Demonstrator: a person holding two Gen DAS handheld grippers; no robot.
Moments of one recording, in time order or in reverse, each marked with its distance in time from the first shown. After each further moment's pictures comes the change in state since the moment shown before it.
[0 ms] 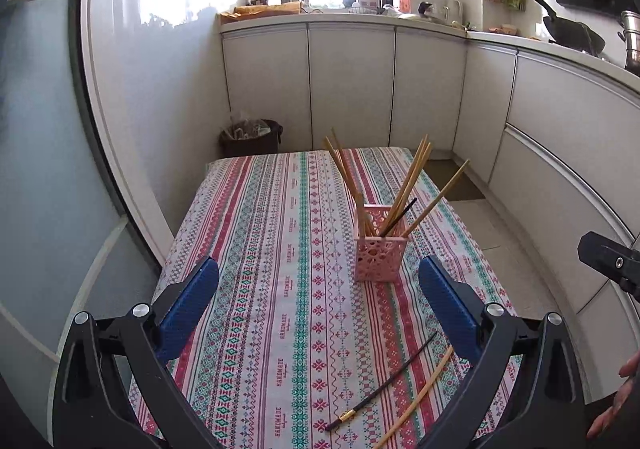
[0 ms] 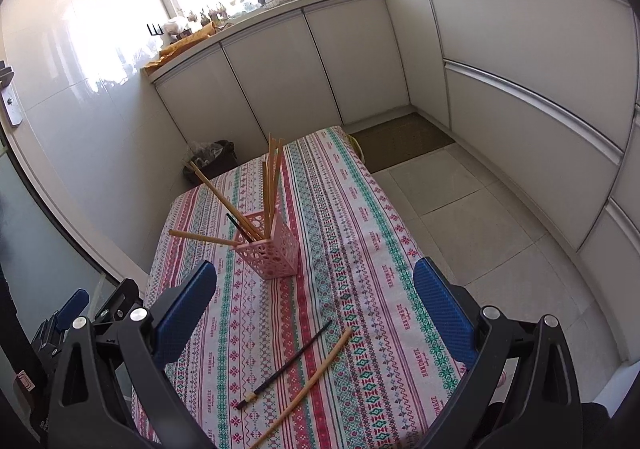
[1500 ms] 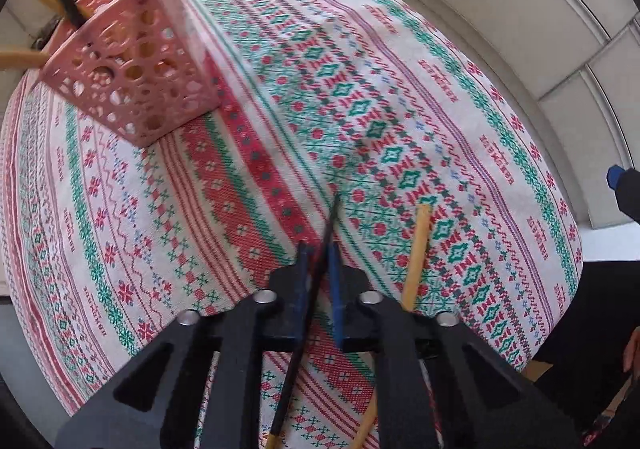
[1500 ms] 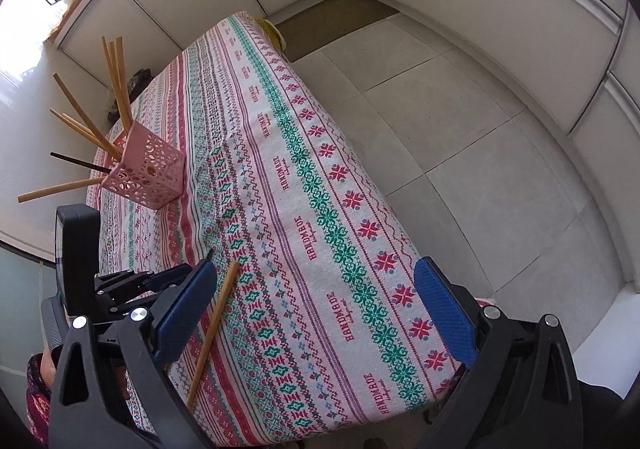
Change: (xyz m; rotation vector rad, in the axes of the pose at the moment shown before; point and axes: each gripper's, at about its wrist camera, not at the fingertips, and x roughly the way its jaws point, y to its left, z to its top) left arm 0.213 -0.105 -0.081 0.403 0.718 -0.368; right arm 0.117 -0.108 -0.046 0.193 0.400 -0.126
